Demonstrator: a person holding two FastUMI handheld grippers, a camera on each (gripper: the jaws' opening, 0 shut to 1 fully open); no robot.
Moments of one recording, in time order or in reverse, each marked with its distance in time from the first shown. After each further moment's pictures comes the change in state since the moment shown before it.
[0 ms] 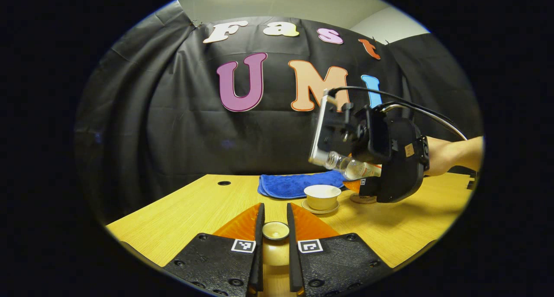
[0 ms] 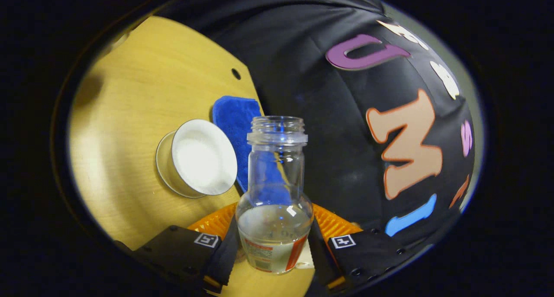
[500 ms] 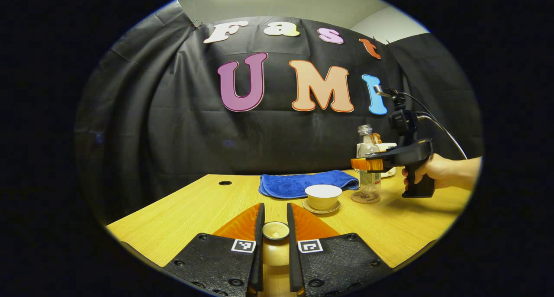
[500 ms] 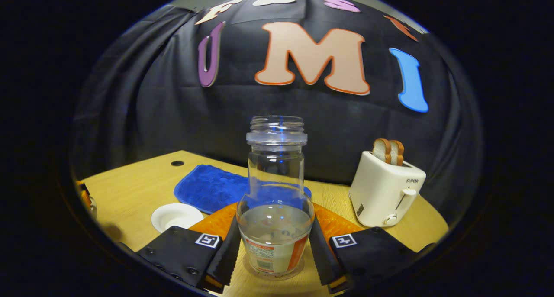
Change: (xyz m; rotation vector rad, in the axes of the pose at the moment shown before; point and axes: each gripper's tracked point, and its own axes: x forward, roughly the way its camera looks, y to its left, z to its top) left arm 0.001 0.001 -0.001 0.002 -0.001 0.006; right arm 0.010 -0.053 -0.042 0.960 -0.116 -0.045
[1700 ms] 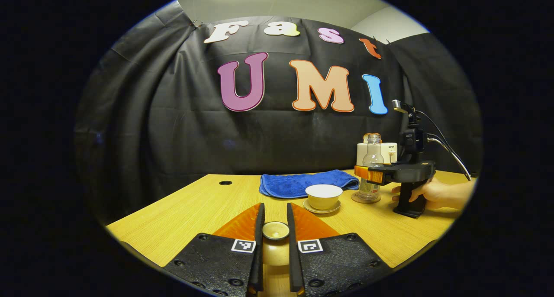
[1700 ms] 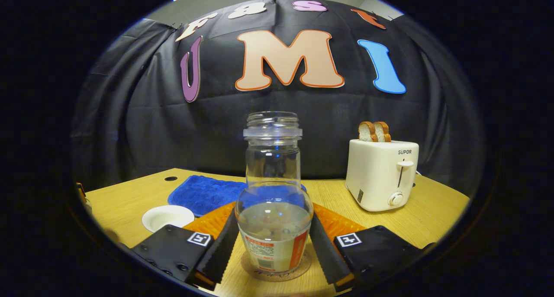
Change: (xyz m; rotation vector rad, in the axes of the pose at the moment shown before) left arm 0.001 0.000 -0.002 0.000 -0.001 0.004; right arm 0.007 -0.015 -0.030 0.077 -0.097 -0.042
